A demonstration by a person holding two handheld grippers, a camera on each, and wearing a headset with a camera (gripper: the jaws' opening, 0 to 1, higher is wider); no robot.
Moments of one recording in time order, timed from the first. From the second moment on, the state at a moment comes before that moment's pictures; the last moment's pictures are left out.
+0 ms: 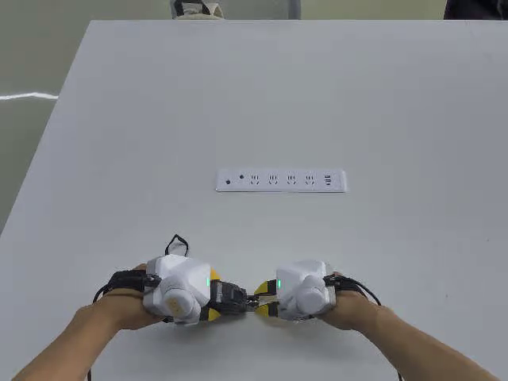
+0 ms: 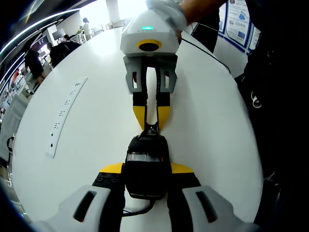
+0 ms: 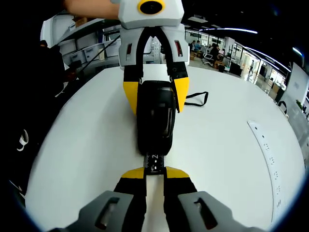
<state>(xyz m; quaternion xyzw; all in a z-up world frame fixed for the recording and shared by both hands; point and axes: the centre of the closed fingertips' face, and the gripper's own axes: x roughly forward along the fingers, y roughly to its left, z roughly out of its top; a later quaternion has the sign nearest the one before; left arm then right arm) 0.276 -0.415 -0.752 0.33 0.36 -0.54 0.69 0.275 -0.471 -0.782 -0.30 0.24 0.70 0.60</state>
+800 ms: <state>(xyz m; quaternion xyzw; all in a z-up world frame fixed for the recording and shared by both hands) 0.276 -0.415 -0.752 0.33 0.35 -0.54 0.69 0.278 -0.495 -0.780 -0.29 0.25 0.70 0.60</state>
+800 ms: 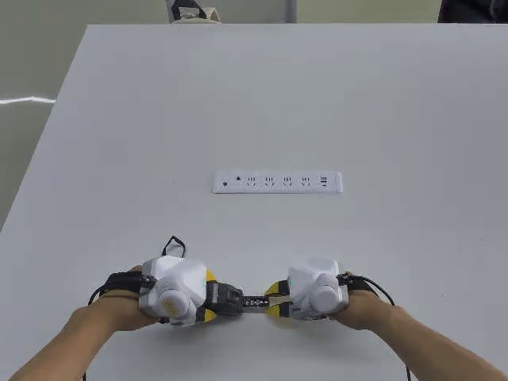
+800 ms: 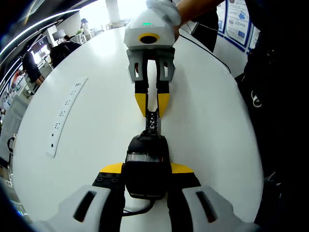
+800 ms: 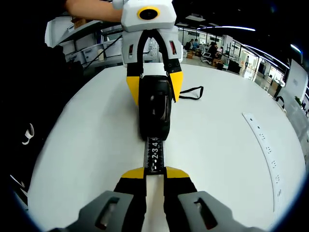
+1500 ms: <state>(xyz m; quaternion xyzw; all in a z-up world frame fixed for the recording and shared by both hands) 0.276 -0.415 -0.751 0.33 0.36 -0.54 0.69 0.281 -0.512 -0.779 -0.29 0.26 0.70 0.60</state>
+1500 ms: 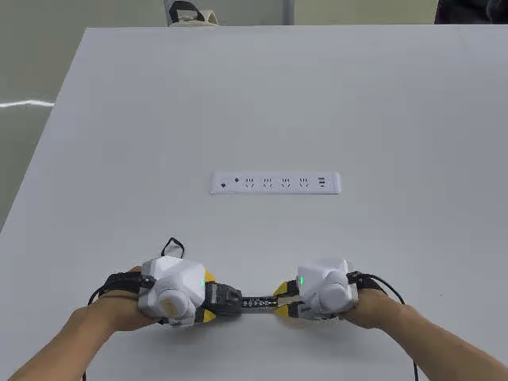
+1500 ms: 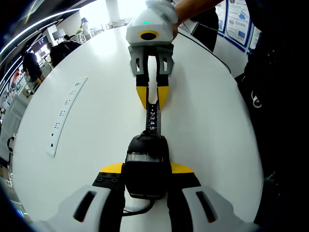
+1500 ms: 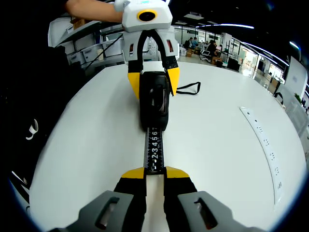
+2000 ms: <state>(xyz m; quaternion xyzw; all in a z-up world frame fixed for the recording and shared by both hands) 0.278 -0.415 -0.753 0.33 0.36 -0.54 0.69 0.284 -0.530 -0.780 -0.29 0.27 0.69 0.60</state>
